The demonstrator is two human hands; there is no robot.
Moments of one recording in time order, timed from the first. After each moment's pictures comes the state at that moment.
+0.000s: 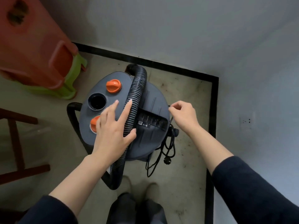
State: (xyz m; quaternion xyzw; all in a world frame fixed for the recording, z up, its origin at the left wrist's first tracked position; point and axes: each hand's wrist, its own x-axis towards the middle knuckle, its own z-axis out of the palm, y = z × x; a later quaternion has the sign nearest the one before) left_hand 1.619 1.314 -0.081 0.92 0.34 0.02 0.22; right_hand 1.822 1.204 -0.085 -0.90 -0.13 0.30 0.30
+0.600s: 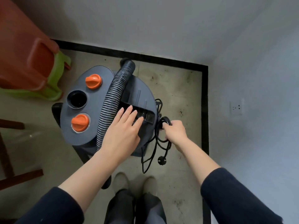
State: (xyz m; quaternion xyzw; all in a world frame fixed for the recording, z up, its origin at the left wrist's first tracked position) left_hand 1.655 1.276 -0.099 0.99 0.12 -0.01 0.08; right_hand 1.793 1.146 -0.142 -0.88 0.04 0.38 0.29
